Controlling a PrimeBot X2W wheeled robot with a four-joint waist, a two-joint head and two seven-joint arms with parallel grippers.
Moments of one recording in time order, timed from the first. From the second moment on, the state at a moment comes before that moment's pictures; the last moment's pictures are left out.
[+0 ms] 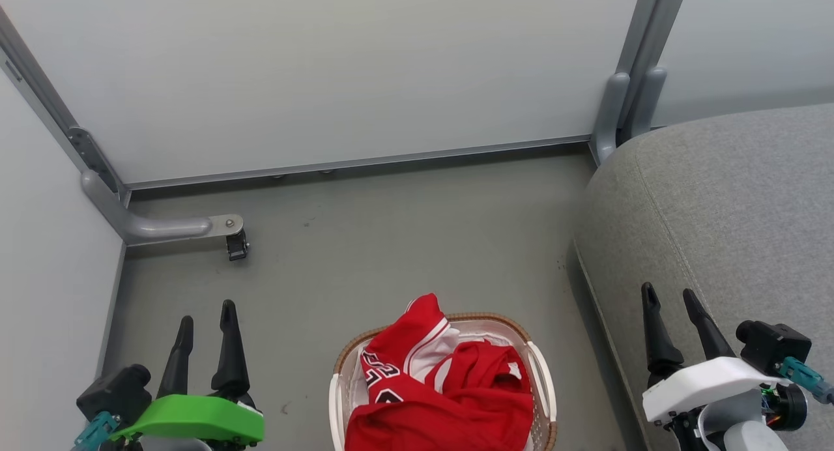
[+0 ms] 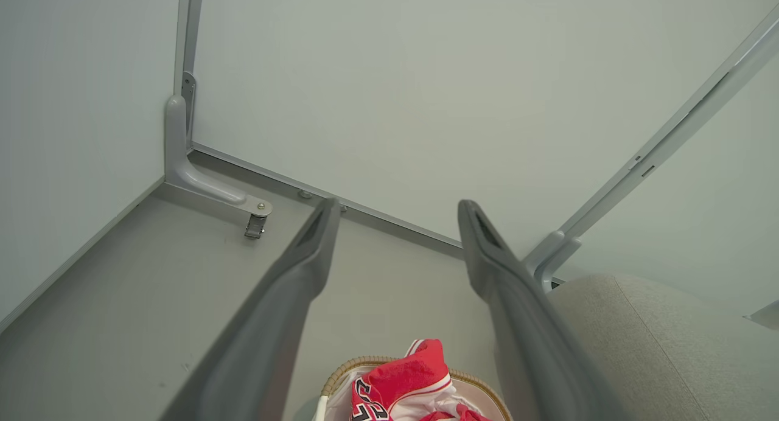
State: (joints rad) left arm -0.01 0.04 -0.03 0.21 -0.57 -0.10 -0.17; right arm -0.05 -0.04 -0.02 0.23 0.43 0.13 -0.17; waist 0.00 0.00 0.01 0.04
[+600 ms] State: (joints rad) left arm 0.00 0.04 -0.05 0.25 -0.44 -0.10 -0.21; right arm -0.06 -0.04 0.02 0.24 0.28 0.13 -0.21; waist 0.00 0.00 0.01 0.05
